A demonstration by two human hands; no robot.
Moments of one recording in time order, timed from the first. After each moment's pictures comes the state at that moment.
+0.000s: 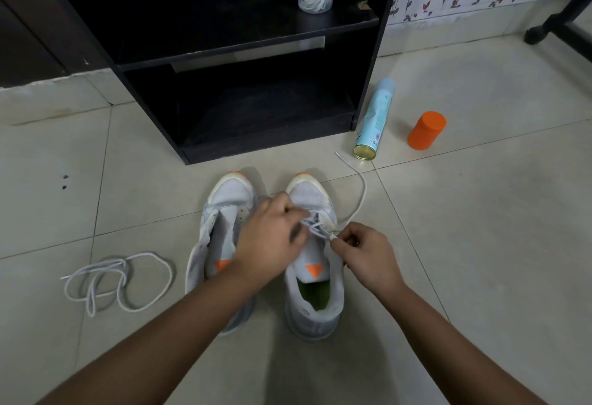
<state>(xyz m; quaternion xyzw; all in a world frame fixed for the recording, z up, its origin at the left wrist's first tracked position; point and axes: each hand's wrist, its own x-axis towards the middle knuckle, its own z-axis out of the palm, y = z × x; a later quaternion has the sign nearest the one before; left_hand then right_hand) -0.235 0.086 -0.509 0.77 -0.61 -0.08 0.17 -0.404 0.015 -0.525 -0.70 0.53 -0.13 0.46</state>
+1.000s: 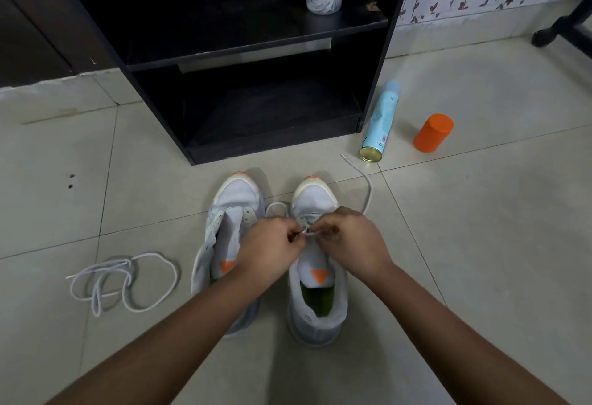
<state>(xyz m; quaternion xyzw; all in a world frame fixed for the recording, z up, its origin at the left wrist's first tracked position) -0.227 0.090 -0.520 0.80 -0.50 -0.24 0.20 -0.370 0.002 -0.521 -0.87 0.39 -0.09 0.29</state>
